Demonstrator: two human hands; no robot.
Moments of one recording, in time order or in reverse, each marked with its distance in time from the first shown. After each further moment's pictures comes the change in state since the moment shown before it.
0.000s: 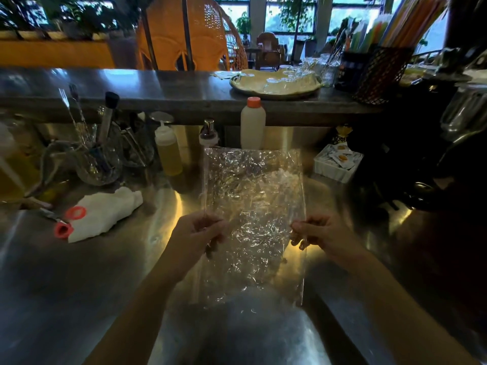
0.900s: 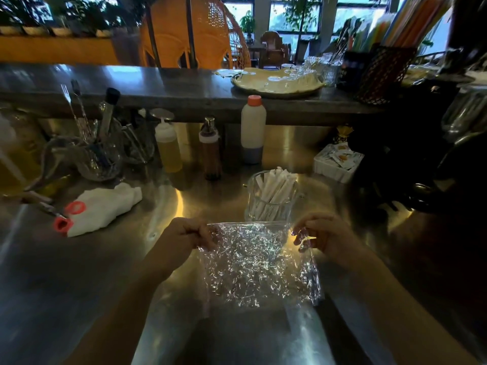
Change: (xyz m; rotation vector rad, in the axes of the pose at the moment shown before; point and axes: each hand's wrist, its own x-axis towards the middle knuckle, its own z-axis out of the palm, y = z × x) left_hand -0.003 -0.009 -0.016 0.094 -0.107 0.015; right_hand 0.000 0.009 -0.022 0.204 -0.107 0.071
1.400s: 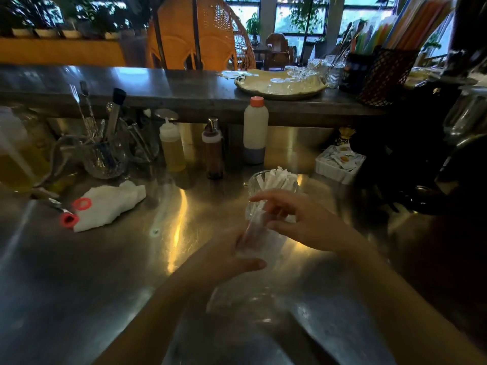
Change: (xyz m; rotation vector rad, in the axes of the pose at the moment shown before) left_hand -0.017 0.027 0.059 0.294 -0.259 0.036; right_hand -0.017 -0.072 0.089 -0.990 -0.206 -0.401
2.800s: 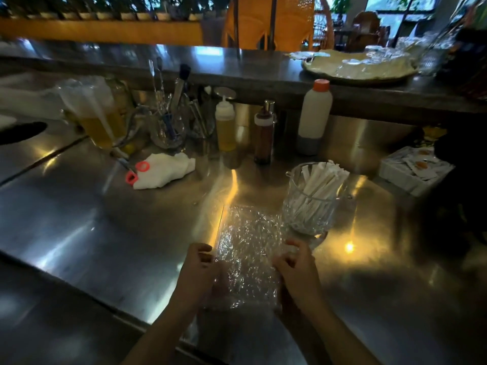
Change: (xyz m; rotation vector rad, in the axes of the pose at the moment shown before) left_hand -0.057 -0.105 0.036 -0.313 0.859 -0.537; right_hand -0.030 0.091 0.142 0.602 0.304 0.507
